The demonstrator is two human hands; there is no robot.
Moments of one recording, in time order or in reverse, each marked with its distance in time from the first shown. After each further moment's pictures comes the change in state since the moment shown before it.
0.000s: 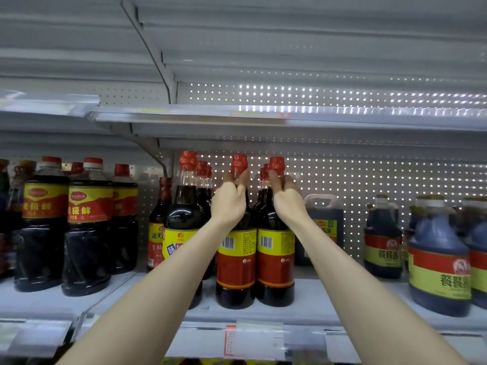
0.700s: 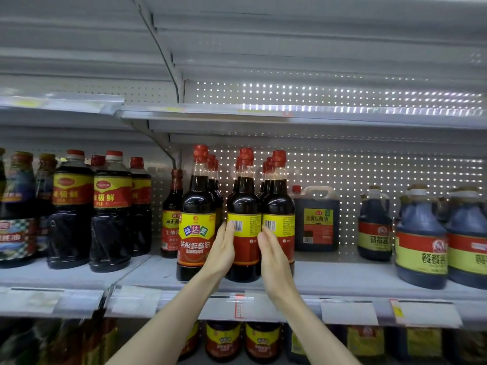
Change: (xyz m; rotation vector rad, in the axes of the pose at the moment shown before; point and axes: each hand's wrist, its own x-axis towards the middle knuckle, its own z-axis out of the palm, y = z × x) left_hand -0.109 -0.072 -0.010 -0.496 -0.262 -0.184; right_hand -0.147 0.042 0.049 0.387 -0.095 0.041
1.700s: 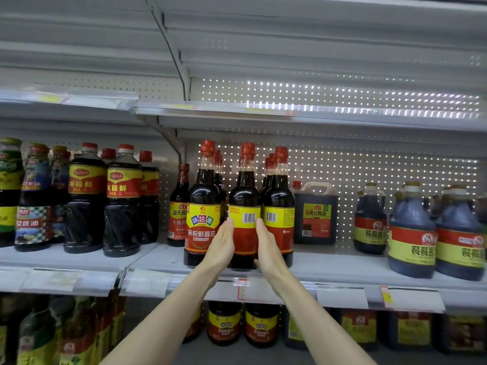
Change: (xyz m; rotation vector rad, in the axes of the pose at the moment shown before) left_hand -0.030 0.013 -0.010 -0.018 -0.033 -0.112; right_hand -0.005 -0.019 0.005 0.096 -0.148 0.183
